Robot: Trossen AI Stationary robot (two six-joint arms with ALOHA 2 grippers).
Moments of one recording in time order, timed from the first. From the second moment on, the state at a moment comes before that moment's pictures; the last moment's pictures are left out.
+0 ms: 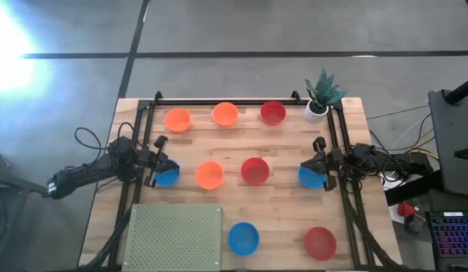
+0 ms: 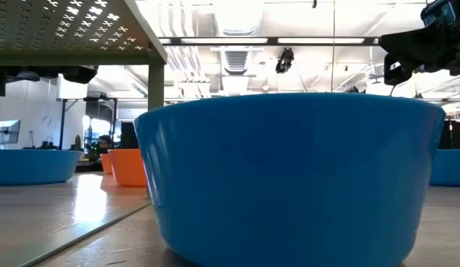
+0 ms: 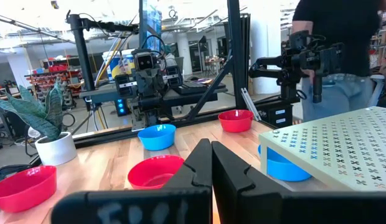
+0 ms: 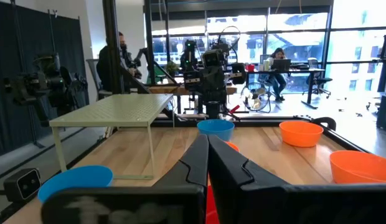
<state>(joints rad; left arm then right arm) 0.33 0.02 0.01 0.08 0.59 0.09 0.05 0.00 0.01 0.11 -0.05 0.07</state>
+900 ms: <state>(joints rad) 0.33 0.02 0.01 0.08 0.59 0.09 0.05 0.00 0.01 0.11 -0.05 0.10</state>
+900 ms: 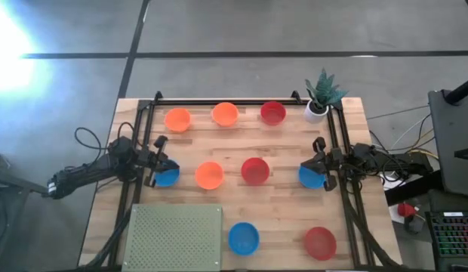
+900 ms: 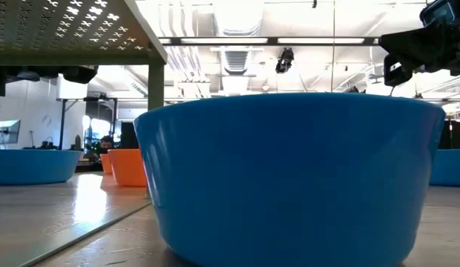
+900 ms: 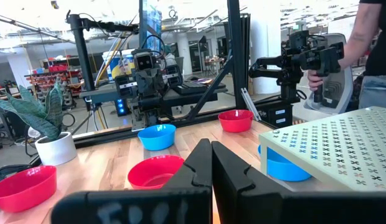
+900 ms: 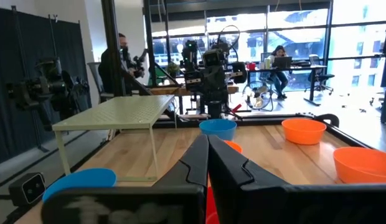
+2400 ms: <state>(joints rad) 0.33 0.04 0.14 0.16 0.32 -0.26 0.05 0.00 0.01 0.11 -0.02 0.12</state>
